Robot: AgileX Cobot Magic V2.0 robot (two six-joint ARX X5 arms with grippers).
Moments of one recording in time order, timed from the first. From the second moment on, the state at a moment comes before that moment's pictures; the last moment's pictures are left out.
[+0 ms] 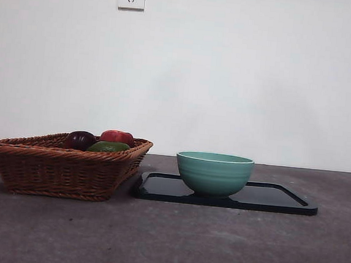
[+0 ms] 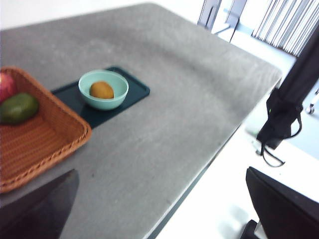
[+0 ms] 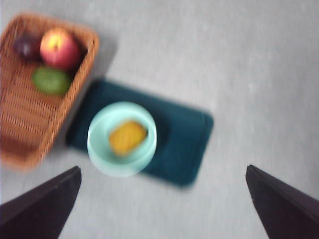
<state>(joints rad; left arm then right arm) -1.08 0.33 1.16 -1.18 -0.08 -0.23 0.37 1.51 1.97 -1.34 -0.02 0.10</state>
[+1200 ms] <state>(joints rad) -1.08 0.33 1.16 -1.07 -0.08 -0.23 0.44 0.37 1.14 -1.34 -0.11 0.21</state>
